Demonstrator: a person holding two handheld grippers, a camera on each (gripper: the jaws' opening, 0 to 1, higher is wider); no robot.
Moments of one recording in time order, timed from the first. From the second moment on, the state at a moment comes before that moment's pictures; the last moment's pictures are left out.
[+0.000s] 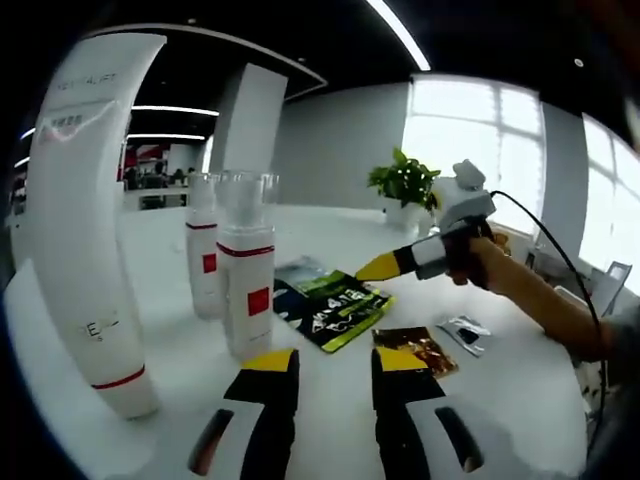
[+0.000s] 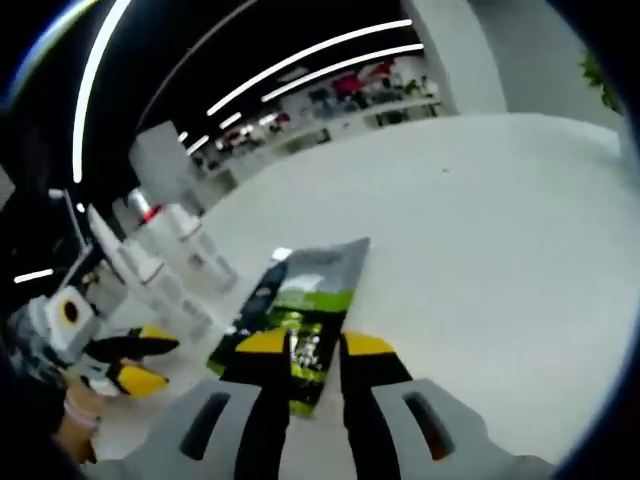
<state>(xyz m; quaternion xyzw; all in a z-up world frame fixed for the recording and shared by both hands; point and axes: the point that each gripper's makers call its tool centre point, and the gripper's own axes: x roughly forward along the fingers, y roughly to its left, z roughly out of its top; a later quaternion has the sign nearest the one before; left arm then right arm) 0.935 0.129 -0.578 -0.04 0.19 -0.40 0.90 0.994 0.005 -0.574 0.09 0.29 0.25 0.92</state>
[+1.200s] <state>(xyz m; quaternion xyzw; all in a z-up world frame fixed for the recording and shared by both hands) 0.933 0.127 -0.579 -0.04 0.19 -0.40 0.90 0.893 0.058 -0.597 -0.27 0.51 0.38 0.72</state>
